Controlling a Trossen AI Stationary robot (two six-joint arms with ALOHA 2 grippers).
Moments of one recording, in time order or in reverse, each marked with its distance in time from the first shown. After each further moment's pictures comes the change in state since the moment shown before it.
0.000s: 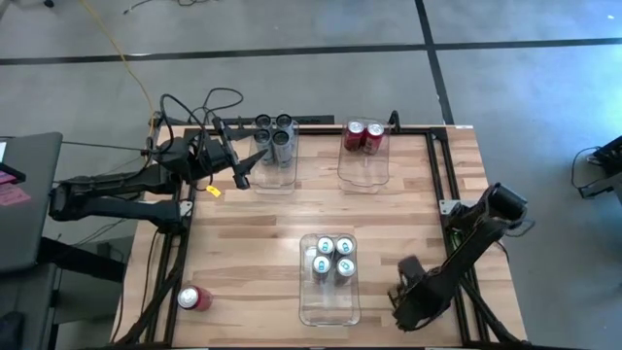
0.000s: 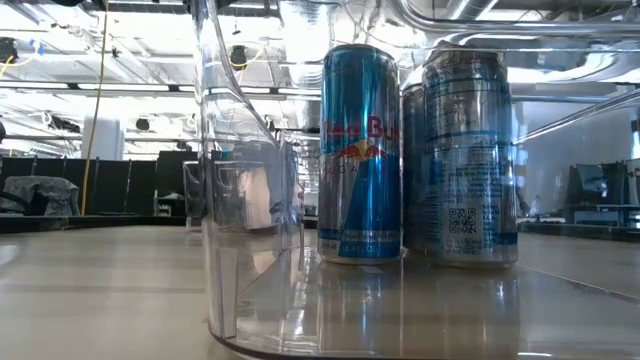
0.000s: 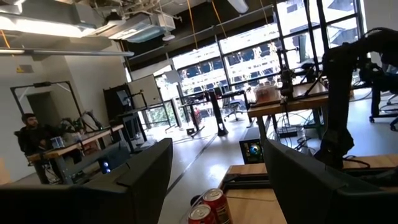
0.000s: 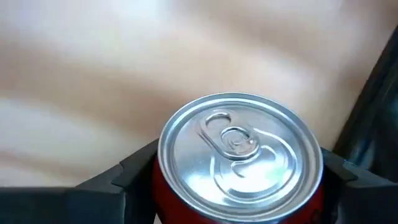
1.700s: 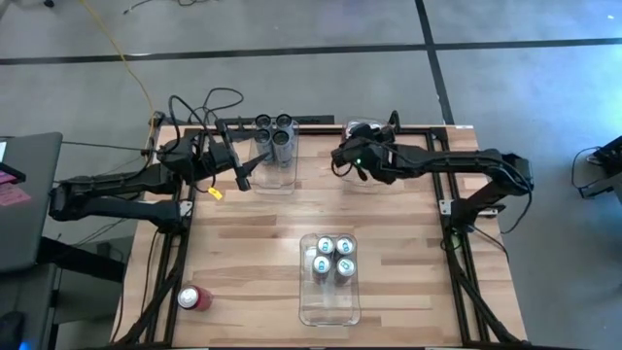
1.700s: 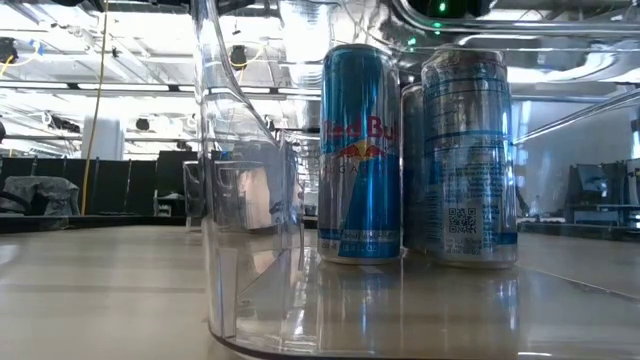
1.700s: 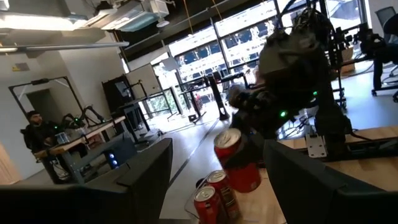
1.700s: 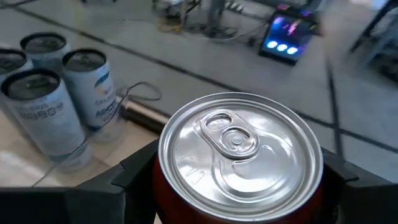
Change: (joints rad) left arm 0.000 0.001 0.000 -0.071 -0.005 0.061; right arm -1.059 -0.247 0.006 0.834 0.906 -1.615
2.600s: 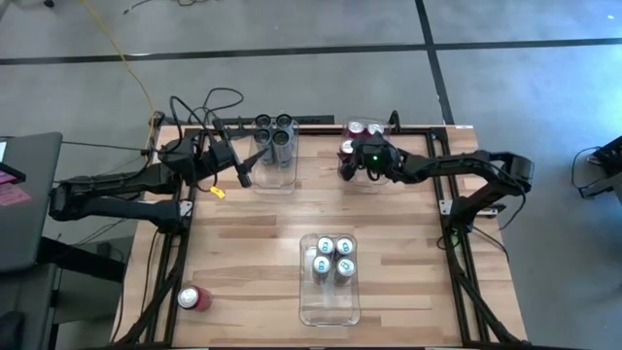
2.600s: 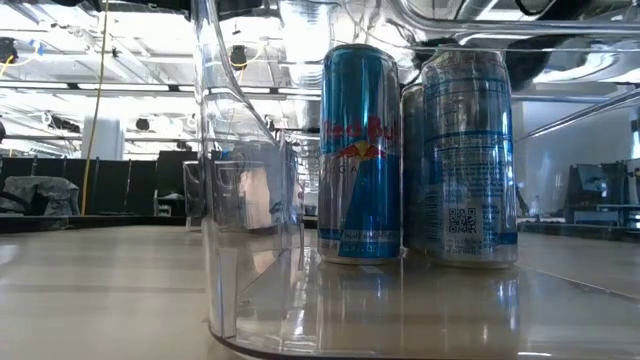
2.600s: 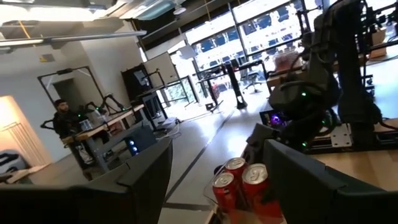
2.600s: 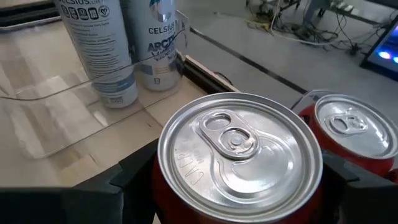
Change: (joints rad) left arm 0.001 0.000 0.000 -0.023 -0.093 0.023; right arm -0.203 -0.001 -0.482 0.717 -0.548 -0.334
